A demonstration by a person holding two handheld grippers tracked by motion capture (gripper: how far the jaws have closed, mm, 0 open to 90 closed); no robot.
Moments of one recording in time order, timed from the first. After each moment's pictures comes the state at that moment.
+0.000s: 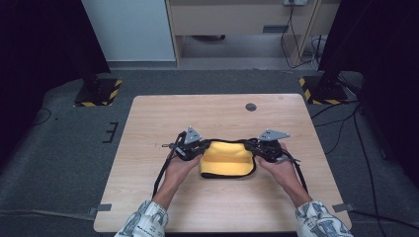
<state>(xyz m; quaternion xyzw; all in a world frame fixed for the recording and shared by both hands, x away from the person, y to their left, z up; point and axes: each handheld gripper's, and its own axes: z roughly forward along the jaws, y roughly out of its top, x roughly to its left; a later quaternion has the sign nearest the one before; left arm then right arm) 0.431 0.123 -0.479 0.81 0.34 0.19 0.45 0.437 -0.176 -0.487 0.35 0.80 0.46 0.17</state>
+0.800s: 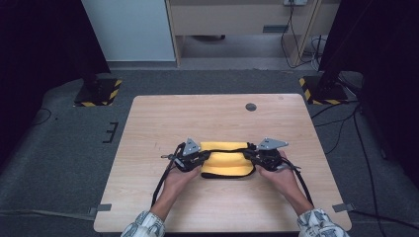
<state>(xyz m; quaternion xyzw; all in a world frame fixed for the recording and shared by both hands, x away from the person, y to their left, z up) 0.410 0.128 -0.504 0.81 0.34 0.17 0.45 0.418 -0.175 -0.502 0.33 0.82 0.44 0.16</state>
